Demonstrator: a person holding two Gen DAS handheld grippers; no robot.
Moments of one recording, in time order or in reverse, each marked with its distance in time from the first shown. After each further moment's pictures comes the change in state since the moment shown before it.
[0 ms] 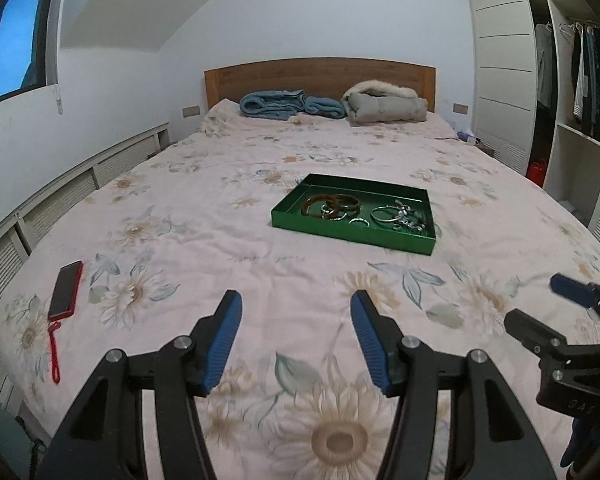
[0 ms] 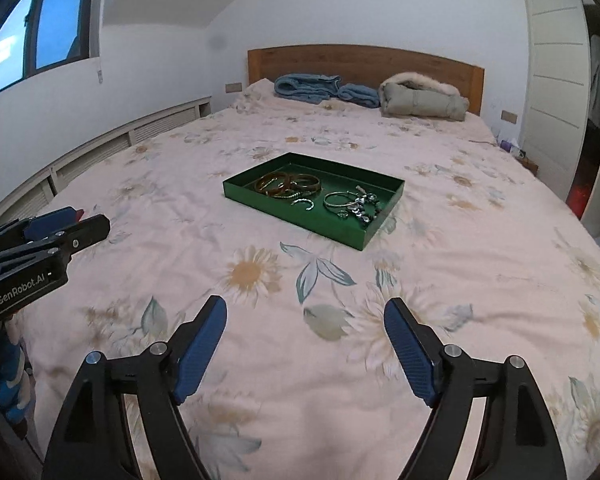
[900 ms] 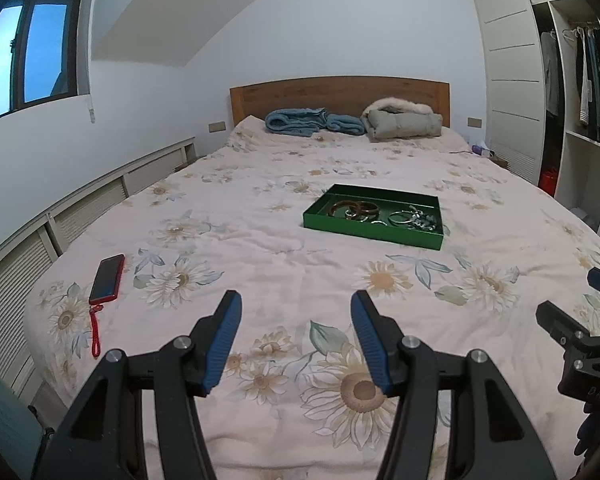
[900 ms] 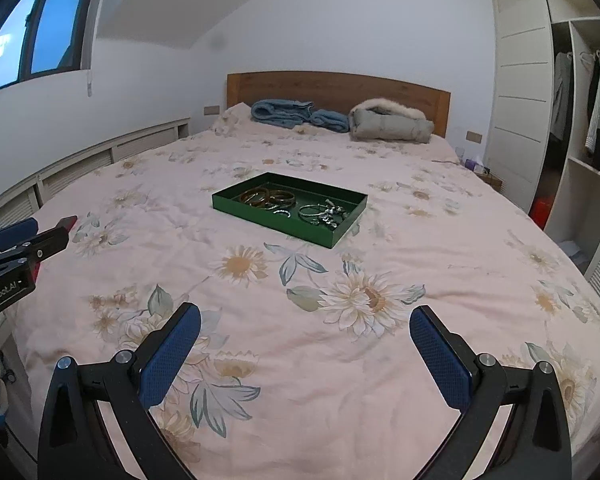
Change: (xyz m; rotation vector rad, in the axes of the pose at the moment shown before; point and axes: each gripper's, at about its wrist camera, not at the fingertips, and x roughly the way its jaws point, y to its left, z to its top) left arm -0.071 0.018 -0.036 -0.018 -0.072 0.081; right arm -0.067 0.013 -0.038 0.015 -0.095 -0.116
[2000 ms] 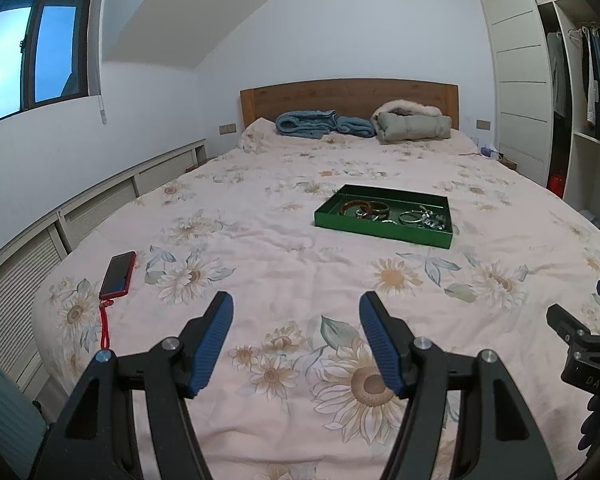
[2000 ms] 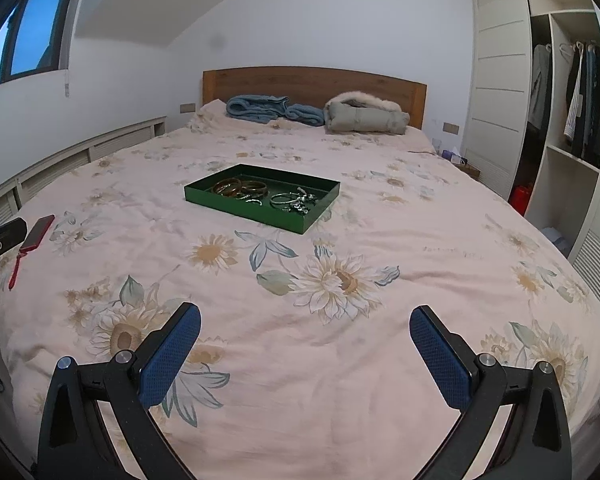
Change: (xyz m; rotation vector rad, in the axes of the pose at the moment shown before) left arm -0.002 0.006 -0.012 -0.006 -0.008 0.030; right arm 0.007 -0.016 -0.019 0.032 0.020 -0.074
